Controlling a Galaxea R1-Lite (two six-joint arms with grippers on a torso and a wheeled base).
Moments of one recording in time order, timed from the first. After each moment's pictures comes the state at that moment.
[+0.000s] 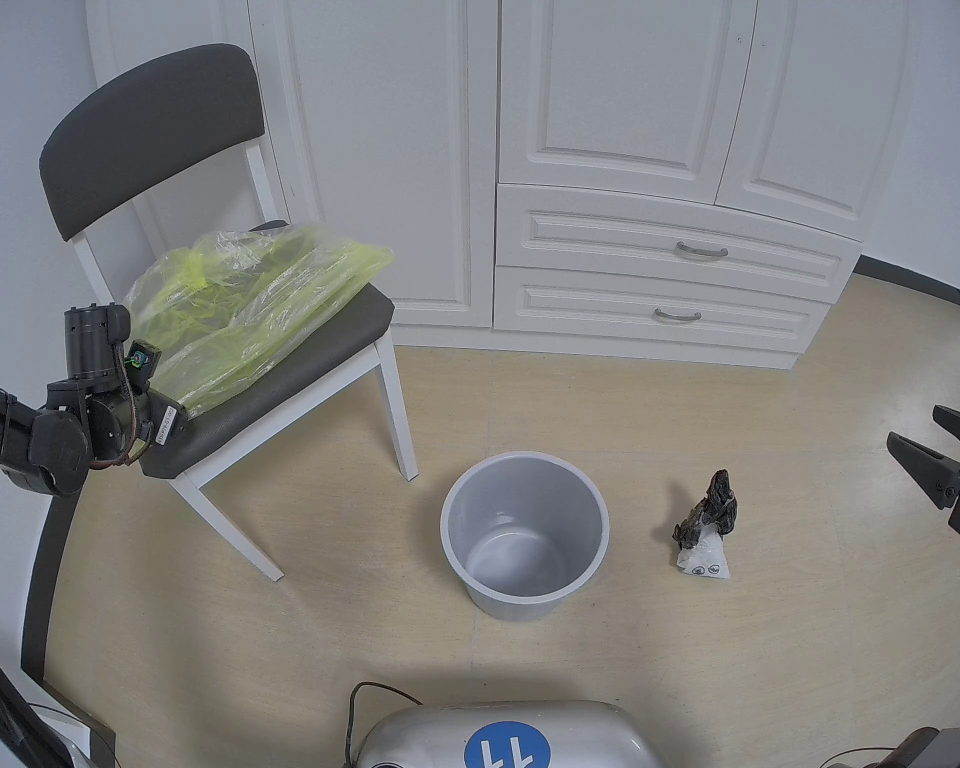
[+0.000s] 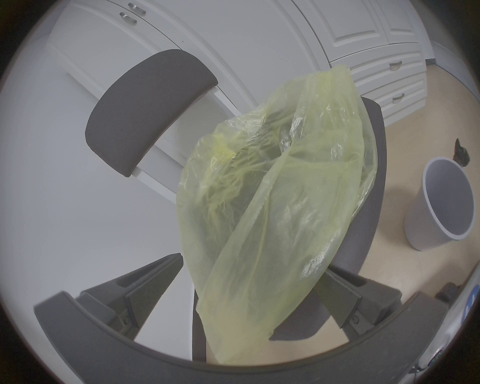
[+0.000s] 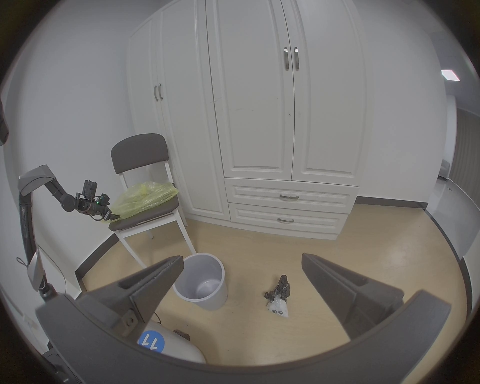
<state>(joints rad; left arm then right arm) 0.02 1.78 -0.91 -0.51 0.37 0.53 0.12 0.86 -0.60 -0.15 0.11 -0.05</state>
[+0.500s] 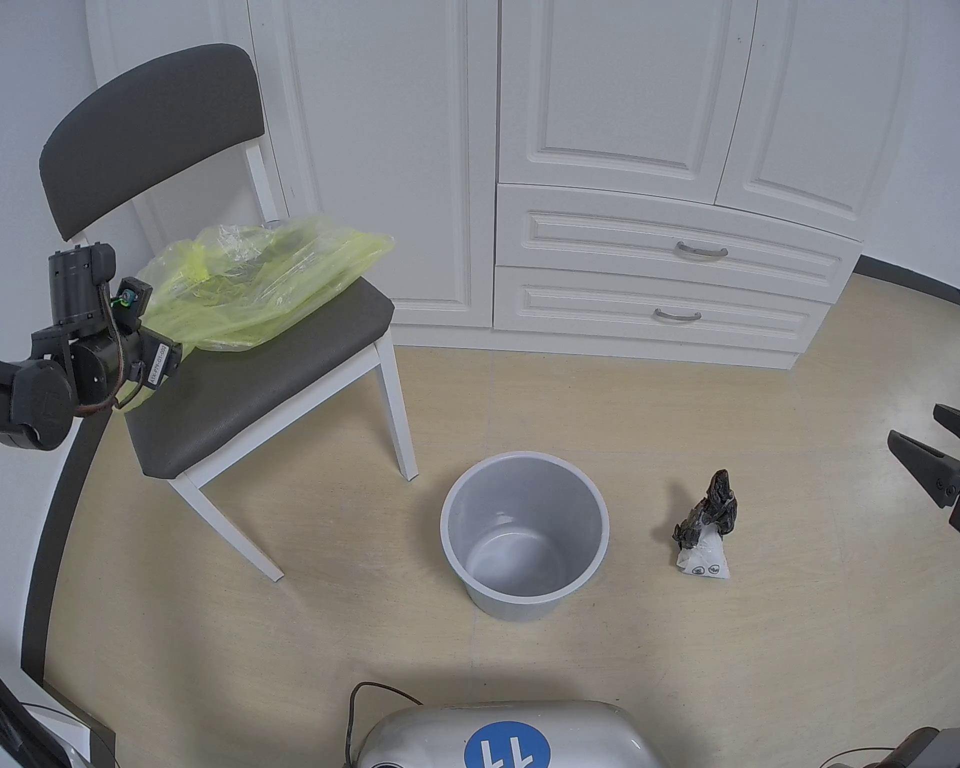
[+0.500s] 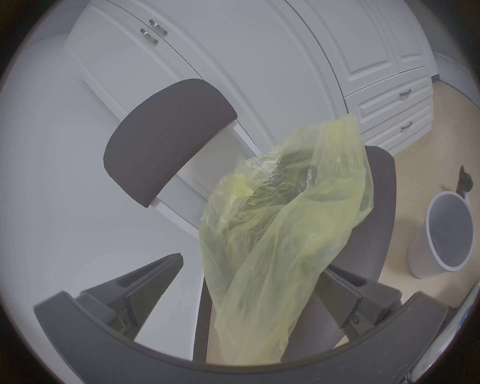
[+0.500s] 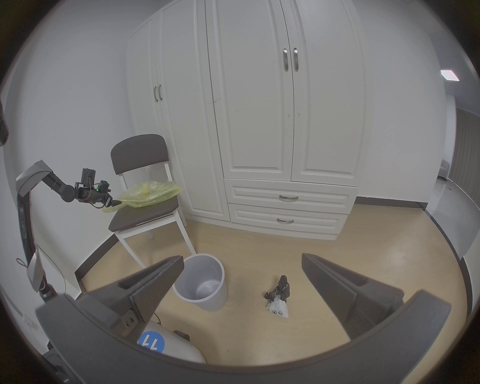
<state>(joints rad) 0.01 1.74 -1.07 -0.46 0.34 0.53 0.12 0.86 -0.60 -0.15 0.11 -0.04</state>
